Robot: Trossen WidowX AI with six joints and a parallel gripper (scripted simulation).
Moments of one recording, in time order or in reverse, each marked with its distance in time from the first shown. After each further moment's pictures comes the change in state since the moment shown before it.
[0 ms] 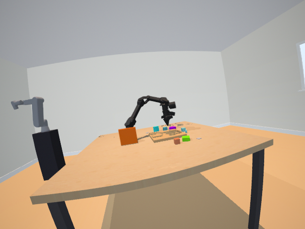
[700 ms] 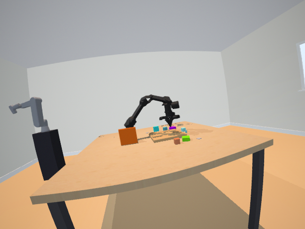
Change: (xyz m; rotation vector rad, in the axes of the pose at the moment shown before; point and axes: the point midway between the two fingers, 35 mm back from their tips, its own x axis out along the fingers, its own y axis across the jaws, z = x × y) arm 0.003 -0.069 0.004 -0.734 -0.019 0.013
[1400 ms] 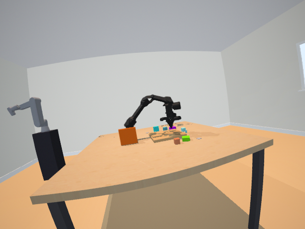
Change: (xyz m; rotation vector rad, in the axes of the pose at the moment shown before) arm 0.007 -0.021 -0.024 0.028 0.000 0.015
